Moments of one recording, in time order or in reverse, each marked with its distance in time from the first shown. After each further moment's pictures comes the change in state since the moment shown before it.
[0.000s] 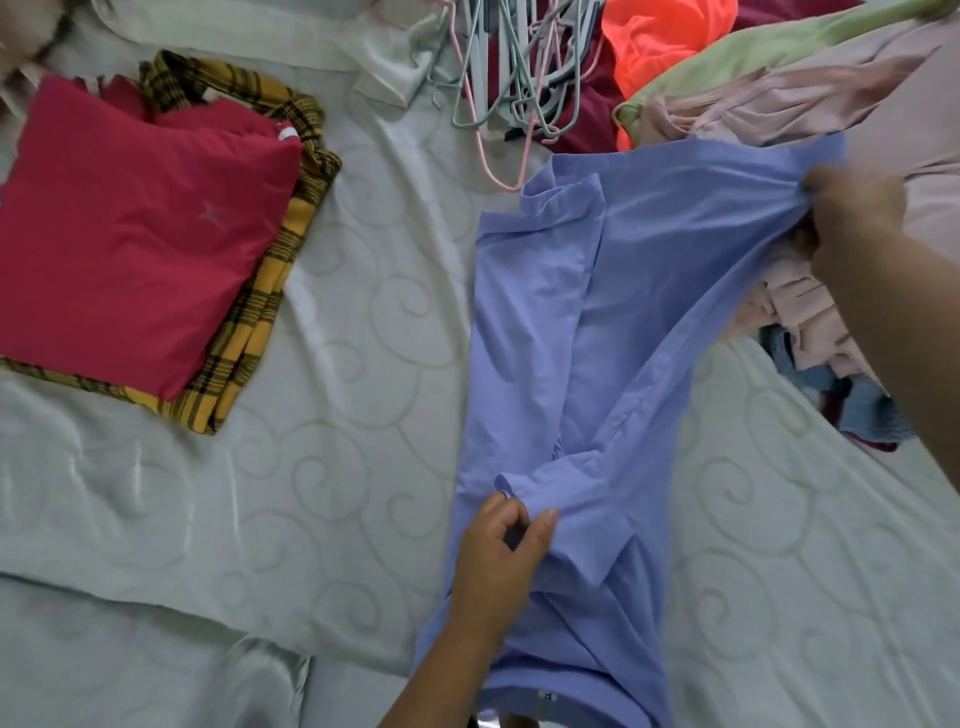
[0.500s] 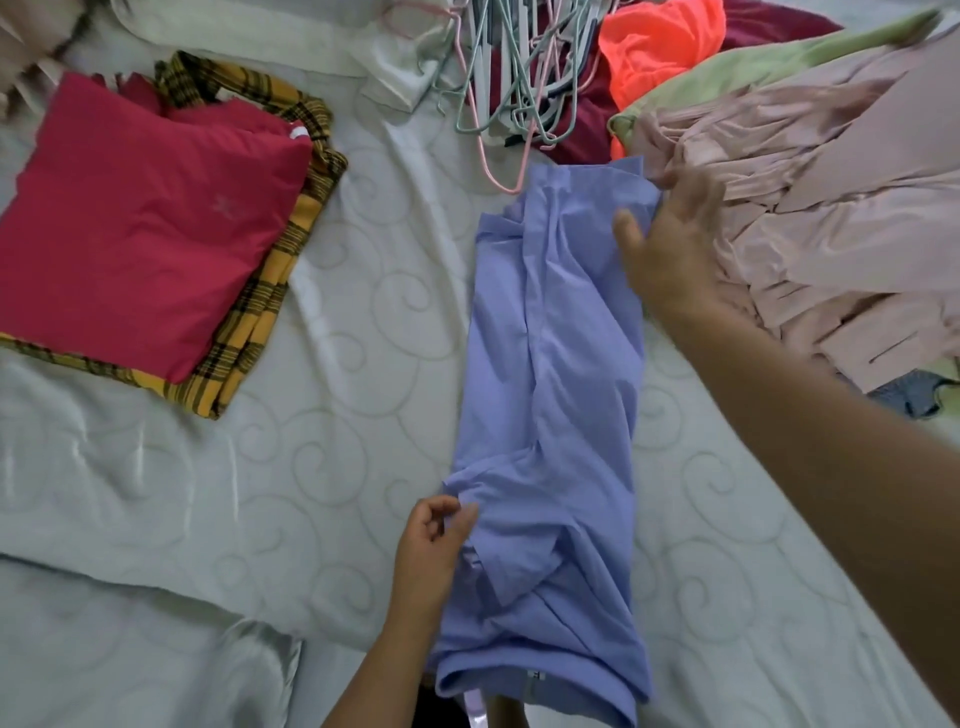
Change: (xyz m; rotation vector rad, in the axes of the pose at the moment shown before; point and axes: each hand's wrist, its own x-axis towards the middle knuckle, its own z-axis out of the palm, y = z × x) left_hand -0.005 -0.039 -0.034 -0.259 0.112 -0.378; right_hand -0.127 -0.007 0.052 -0.408 -0.159 -0.652
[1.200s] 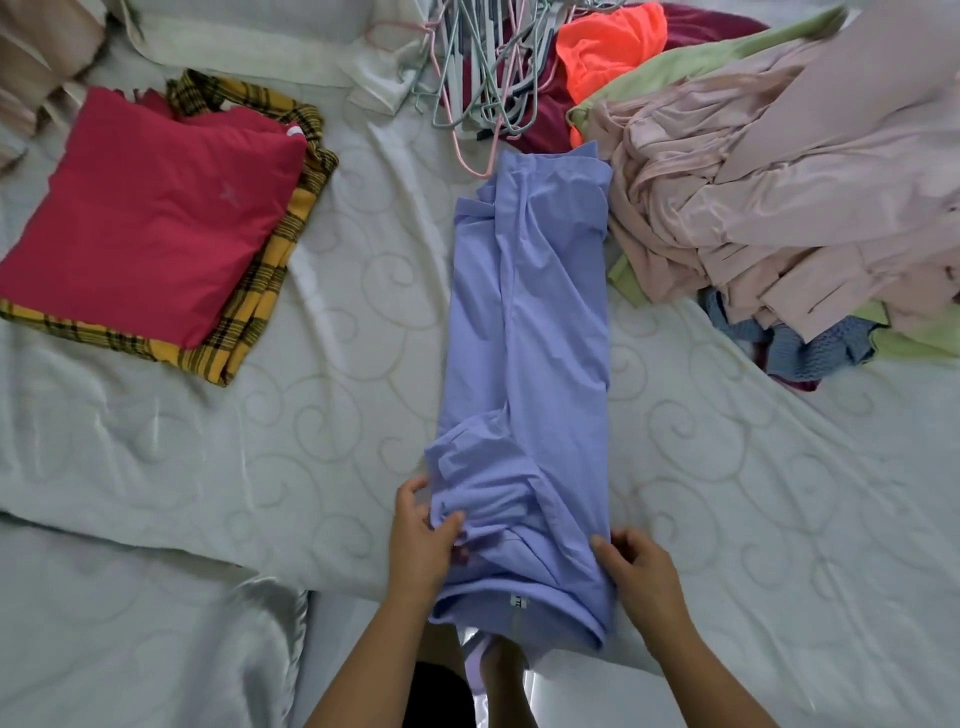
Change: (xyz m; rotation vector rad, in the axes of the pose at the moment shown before) left_hand -0.033 -0.026 -0.005 0.193 0.041 0.049; right_hand -0.308 0.101 -0.031 0.259 -0.500 0.697
